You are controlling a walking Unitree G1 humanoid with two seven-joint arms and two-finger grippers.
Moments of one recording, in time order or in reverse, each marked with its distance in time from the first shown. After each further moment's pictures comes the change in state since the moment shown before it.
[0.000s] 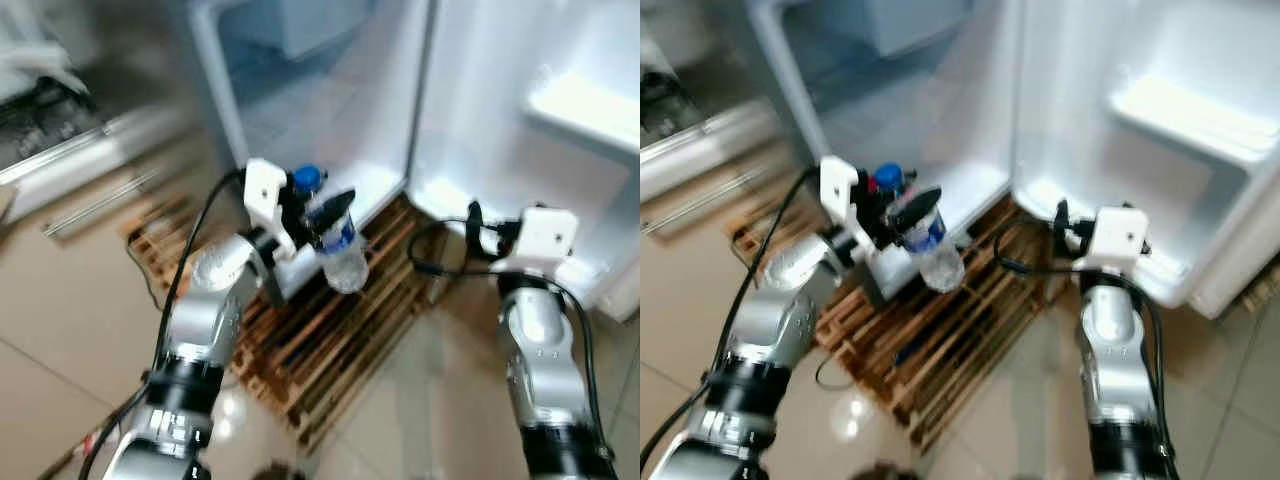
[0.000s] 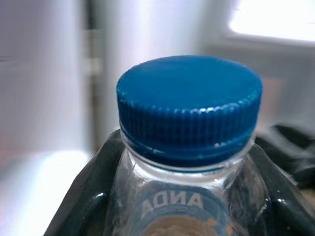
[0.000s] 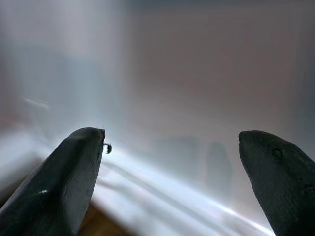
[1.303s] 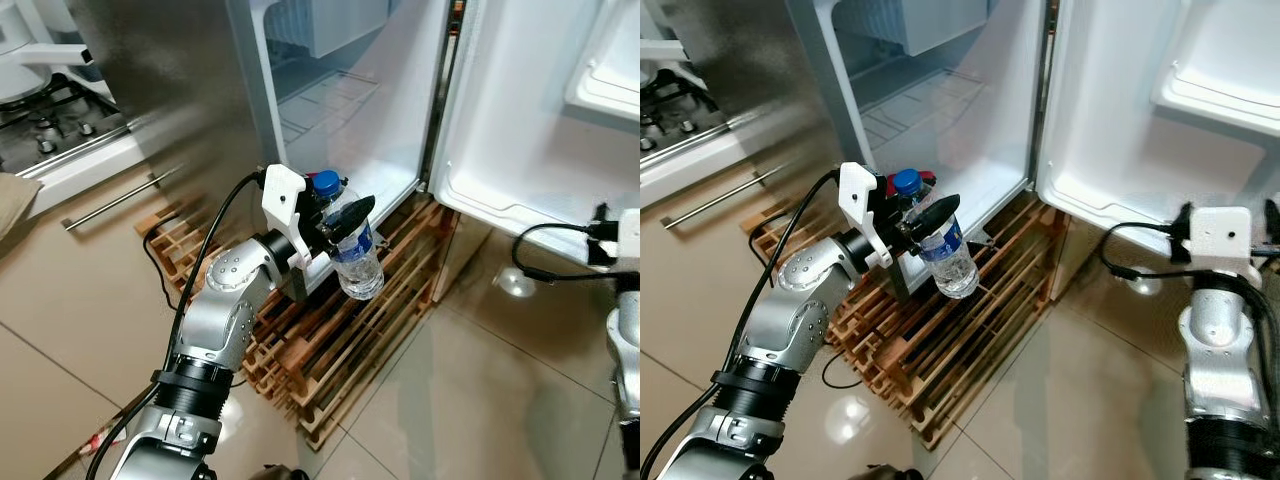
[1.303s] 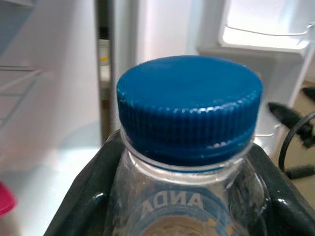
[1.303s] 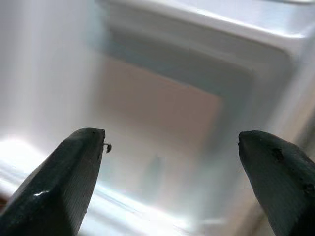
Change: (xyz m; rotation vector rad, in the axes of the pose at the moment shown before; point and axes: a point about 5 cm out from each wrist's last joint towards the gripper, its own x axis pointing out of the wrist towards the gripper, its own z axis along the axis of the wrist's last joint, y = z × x) left arm -0.006 0.004 -0.003 0.013 0.022 0.009; right arm 0.012 -0.044 0.018 -0.272 -0.088 -0.086
